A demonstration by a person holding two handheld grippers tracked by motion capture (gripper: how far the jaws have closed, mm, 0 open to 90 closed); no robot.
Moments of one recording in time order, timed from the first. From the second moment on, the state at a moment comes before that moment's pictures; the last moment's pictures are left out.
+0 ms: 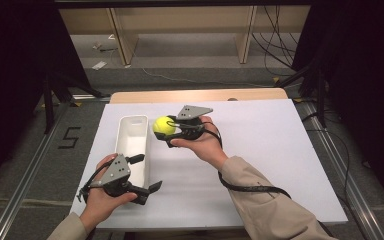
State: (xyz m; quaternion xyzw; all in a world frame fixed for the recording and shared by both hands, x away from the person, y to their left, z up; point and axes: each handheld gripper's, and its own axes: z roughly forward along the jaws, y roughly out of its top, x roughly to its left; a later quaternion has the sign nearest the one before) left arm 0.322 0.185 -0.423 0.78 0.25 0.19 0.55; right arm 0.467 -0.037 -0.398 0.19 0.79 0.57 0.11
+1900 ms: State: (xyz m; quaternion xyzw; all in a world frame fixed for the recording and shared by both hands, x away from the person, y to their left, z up) left arm 0.322 0.185 -0.422 0.78 0.25 0.18 0.55; right arm 0.474 -0.012 -0.399 0.18 0.79 0.57 0.10
